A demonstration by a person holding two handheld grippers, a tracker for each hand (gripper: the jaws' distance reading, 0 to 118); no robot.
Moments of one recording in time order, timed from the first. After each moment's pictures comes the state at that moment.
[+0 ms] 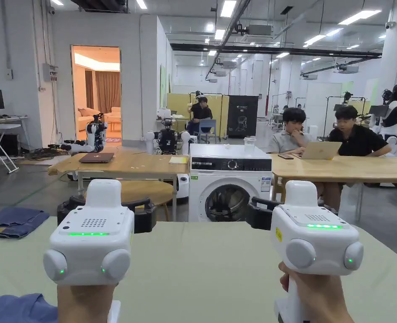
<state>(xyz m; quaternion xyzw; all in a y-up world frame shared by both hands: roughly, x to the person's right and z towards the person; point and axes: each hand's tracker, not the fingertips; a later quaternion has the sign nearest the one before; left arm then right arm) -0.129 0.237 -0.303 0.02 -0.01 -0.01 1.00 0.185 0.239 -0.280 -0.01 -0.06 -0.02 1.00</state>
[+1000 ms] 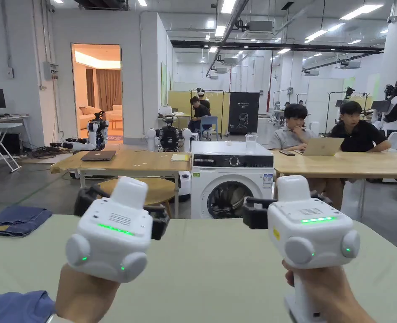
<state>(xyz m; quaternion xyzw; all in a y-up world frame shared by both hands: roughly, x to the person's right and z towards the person) -0.098 0.233 -0.310 0.01 -0.01 -0.26 0.96 0.173 0.240 -0.287 -0.02 -0.04 0.12 0.99</state>
